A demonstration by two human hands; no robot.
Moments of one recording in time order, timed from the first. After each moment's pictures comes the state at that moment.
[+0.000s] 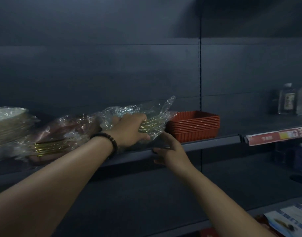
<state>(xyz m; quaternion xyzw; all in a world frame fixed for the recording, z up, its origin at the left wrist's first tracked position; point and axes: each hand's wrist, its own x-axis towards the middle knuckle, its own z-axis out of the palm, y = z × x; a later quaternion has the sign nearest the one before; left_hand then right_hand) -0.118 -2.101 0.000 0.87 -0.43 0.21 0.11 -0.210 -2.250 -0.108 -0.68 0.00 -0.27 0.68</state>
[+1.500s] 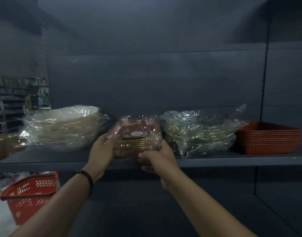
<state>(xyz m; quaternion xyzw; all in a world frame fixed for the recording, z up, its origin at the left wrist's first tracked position) -0.044 -1.844 -0.079 0.66 -0.15 0.14 0.72 -0.140 -2.024 -0.082 -0.66 -0.02 -0.16 0.73</state>
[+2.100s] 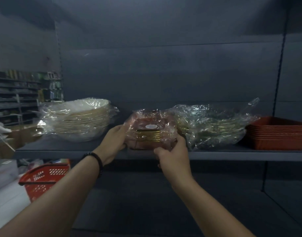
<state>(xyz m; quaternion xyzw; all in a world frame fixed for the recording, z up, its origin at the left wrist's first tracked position) -0.067 -1.841 -0.059 0.73 -0.19 0.06 0.66 -0.174 -2.013 -0.095 -0.69 0.01 -0.30 0.66</state>
